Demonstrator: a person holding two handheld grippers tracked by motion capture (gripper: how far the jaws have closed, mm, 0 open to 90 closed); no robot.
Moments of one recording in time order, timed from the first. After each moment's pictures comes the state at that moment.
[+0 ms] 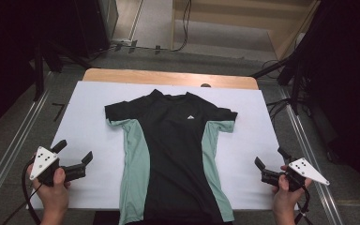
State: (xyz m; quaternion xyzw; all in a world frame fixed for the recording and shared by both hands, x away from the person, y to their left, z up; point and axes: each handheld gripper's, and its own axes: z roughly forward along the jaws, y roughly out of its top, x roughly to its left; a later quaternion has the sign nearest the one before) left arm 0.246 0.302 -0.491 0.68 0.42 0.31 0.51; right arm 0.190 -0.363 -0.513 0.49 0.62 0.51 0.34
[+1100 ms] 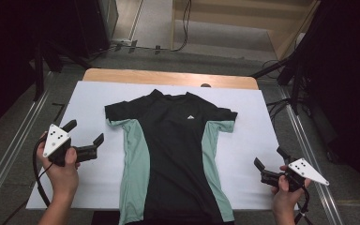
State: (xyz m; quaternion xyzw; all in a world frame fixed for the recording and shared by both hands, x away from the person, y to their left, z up) left arm 0.282 0.262 -0.437 0.69 0.39 0.33 0.51; right arm 0.189 -0.362 -0.514 0.48 0.63 0.52 0.34
